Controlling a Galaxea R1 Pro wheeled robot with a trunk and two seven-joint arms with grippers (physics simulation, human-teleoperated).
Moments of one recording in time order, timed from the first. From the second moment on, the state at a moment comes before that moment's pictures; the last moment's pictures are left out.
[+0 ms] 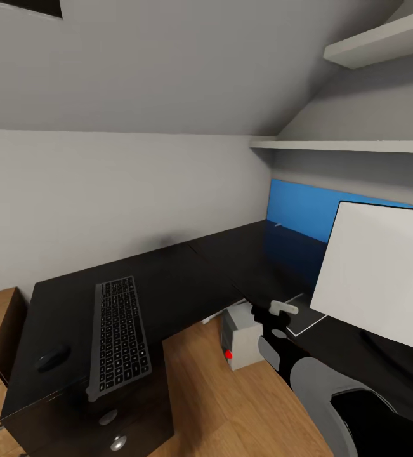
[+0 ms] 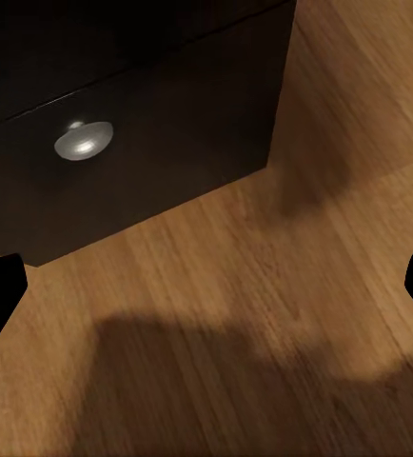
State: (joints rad) left arm -0.09 -0.05 -0.57 -0.70 0.46 -0.08 0.55; right arm -0.89 0.10 0.13 -0.18 -0.29 -0.30 -0.31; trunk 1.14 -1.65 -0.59
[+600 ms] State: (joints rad) left arm -0.09 -0.05 -0.57 -0.70 0.46 -0.08 0.55; right arm -0.89 0.10 0.13 -0.18 -0.29 -0.37 -0.32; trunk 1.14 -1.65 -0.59
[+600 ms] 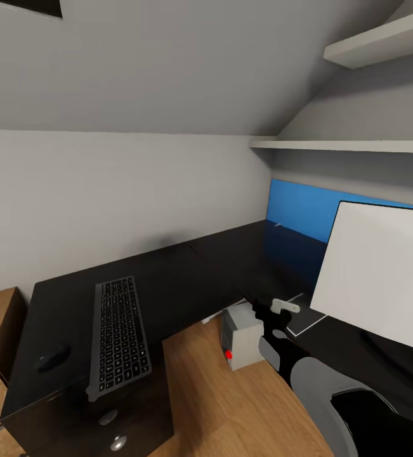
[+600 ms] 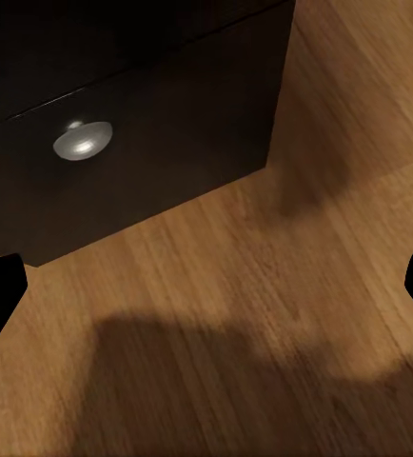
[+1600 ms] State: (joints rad) left arm -0.09 -0.05 -0.57 -0.70 0.46 -0.08 0.55; right arm -0.89 0.08 0.13 -0.17 -0.29 -0.36 -0.31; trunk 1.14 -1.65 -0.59
